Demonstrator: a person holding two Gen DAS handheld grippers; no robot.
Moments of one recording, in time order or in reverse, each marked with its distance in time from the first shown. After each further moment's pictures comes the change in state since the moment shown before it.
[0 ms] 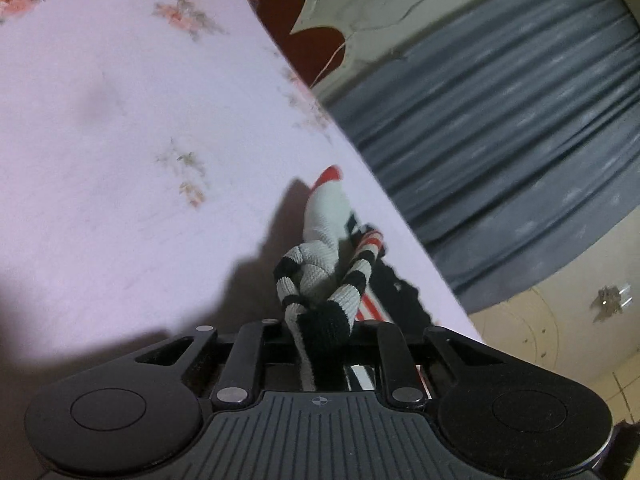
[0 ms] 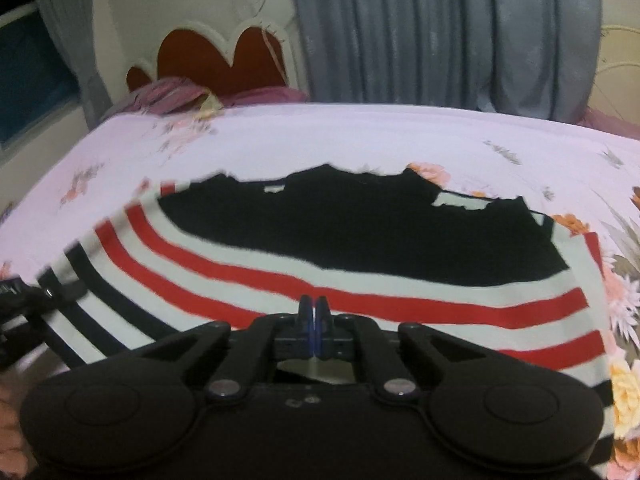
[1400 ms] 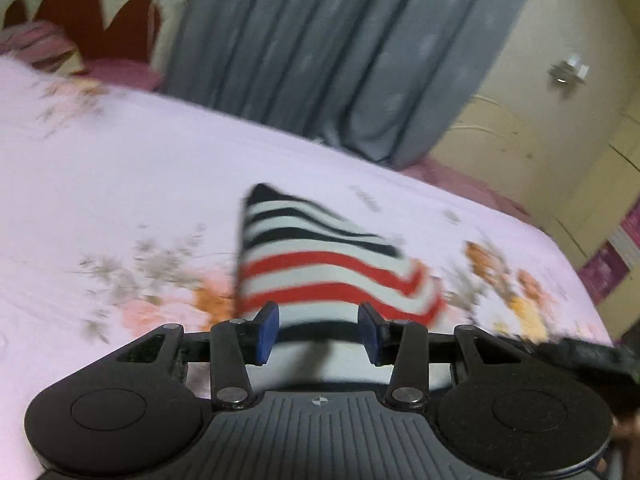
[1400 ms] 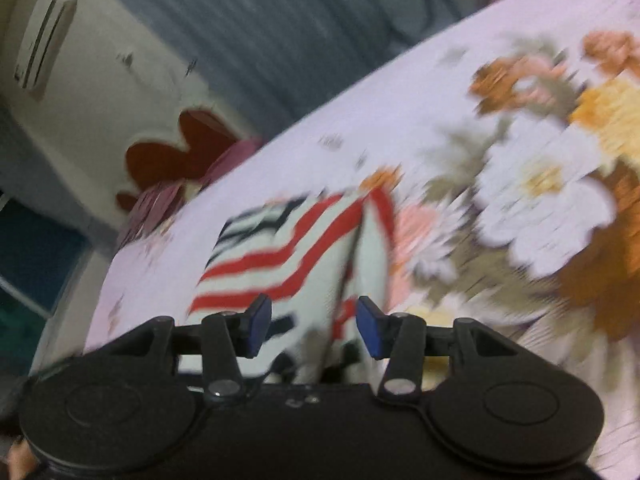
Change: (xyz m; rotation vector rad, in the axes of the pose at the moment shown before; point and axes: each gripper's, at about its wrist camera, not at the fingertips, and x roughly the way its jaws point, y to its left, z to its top) left arm 0.035 -0.220 -0.058 0.586 0.271 -0.026; right arm -0.097 -0.218 -0.029 0.537 -0.030 0.213
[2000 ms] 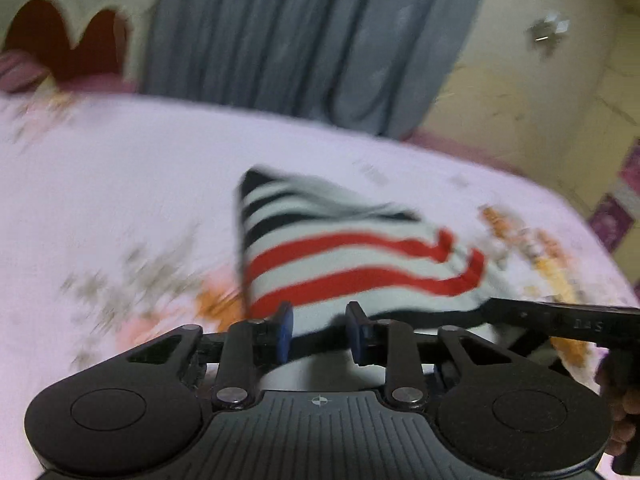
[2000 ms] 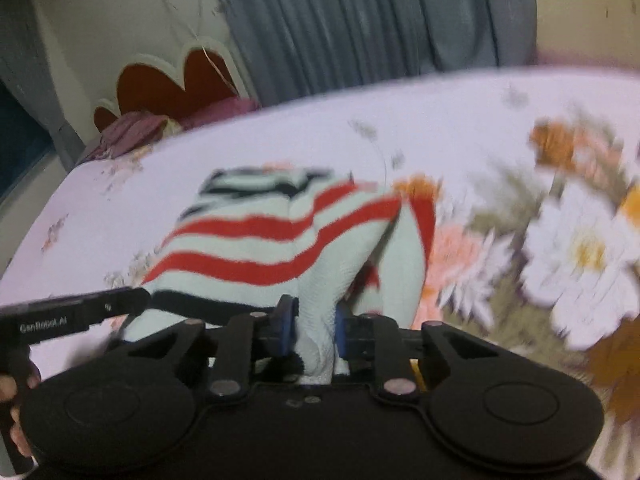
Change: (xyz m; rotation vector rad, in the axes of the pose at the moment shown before) left arm 0.037 -0.016 -0.017 0.172 -0.010 -0.033; right arm 0.035 0.057 -0.016 -0.355 -0.023 -0.189
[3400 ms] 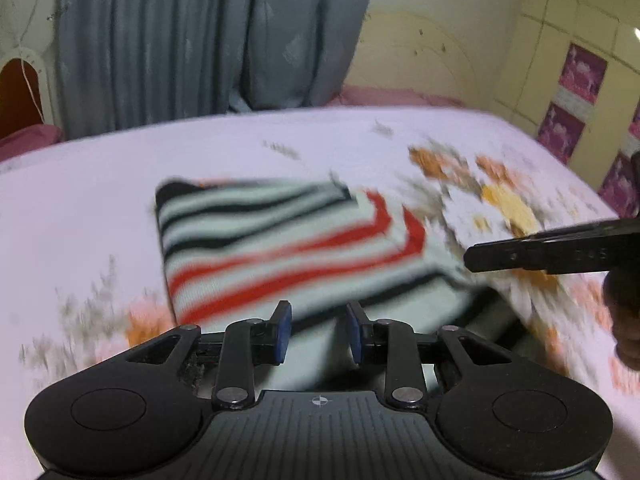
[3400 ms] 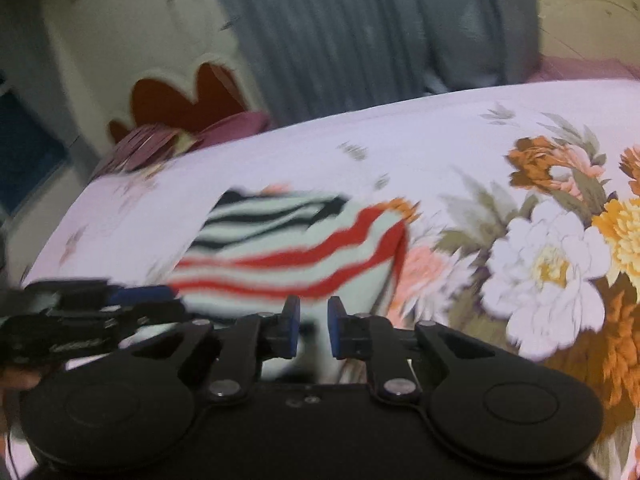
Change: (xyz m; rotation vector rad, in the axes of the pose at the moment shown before) left arm 0.009 -0.054 0.002 0.276 0.122 -0.082; right arm -0.028 -0.027 0.007 0.006 0.021 0.066
